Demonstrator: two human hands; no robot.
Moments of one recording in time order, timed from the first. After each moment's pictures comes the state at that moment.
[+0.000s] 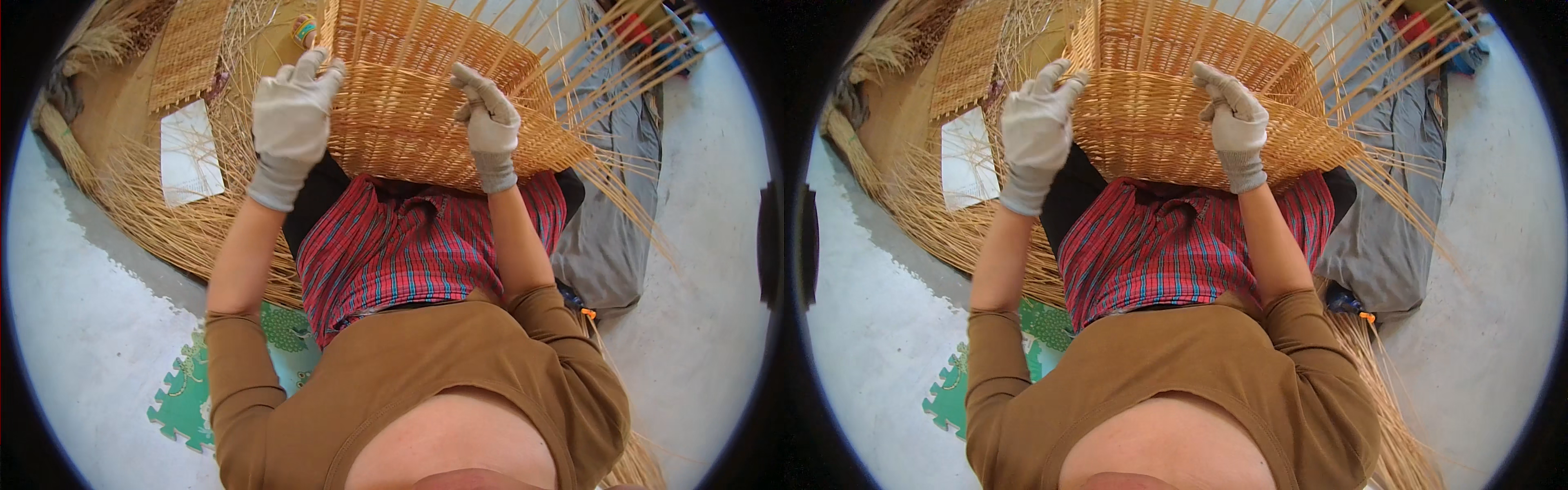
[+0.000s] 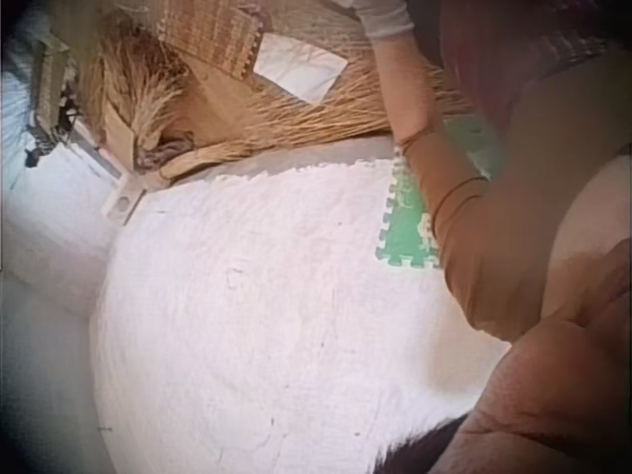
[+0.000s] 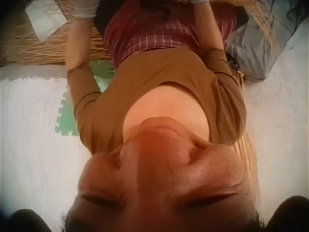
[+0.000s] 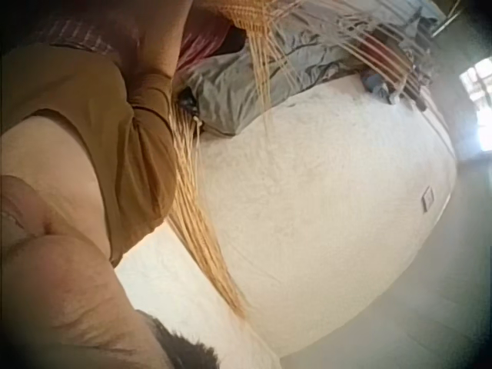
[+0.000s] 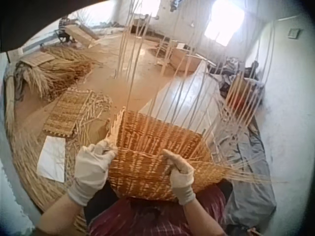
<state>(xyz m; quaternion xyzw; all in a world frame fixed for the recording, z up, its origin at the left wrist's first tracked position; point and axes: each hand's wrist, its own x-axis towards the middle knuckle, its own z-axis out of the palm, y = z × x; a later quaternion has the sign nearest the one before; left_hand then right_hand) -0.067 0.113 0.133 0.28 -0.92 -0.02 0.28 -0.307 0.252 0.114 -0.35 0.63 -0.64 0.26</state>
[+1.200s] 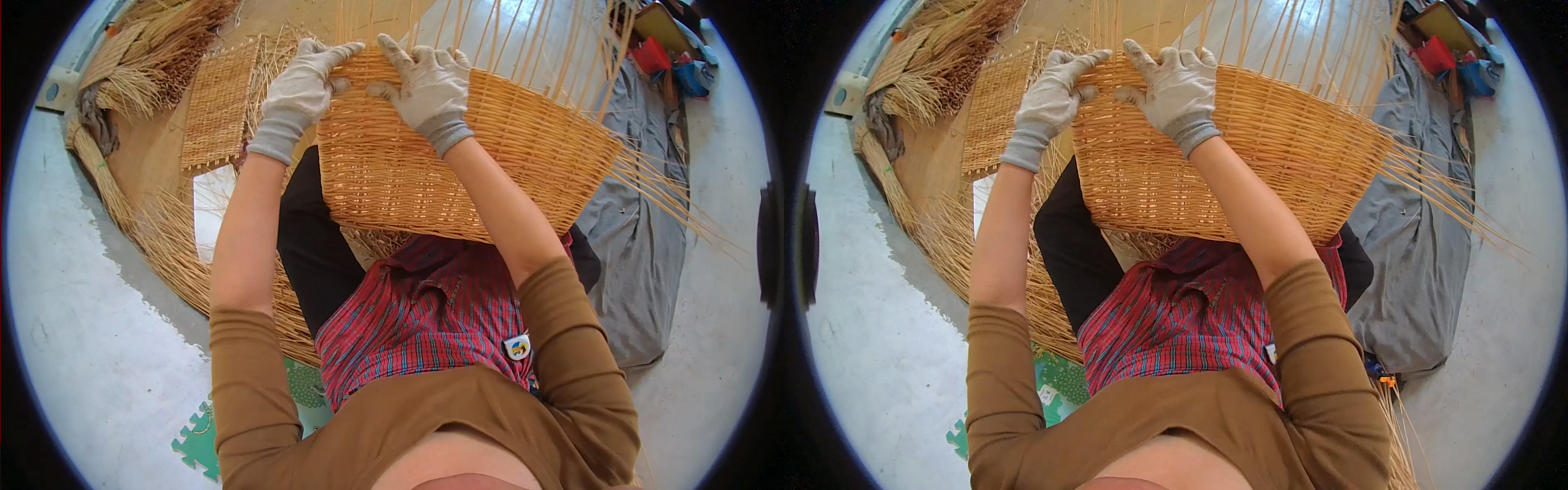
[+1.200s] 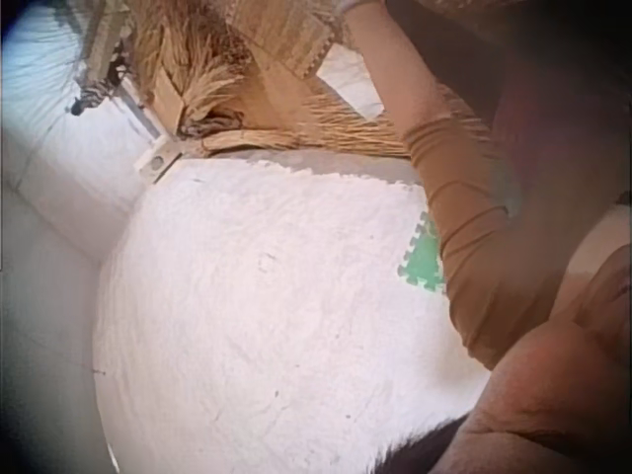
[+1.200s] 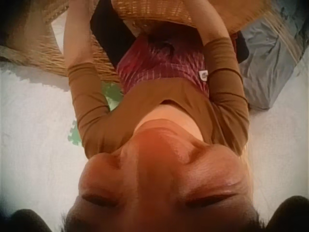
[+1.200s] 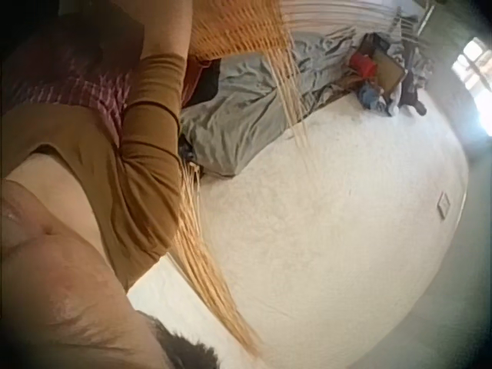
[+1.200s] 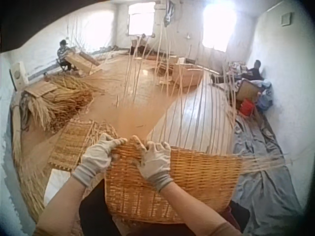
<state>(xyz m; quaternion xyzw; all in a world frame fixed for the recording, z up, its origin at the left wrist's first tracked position) -0.155 -0.059 0.132 0.35 -0.90 -0.17 0.19 -0.342 0.048 0.124 -0.63 0.76 -0.07 -0.15</state>
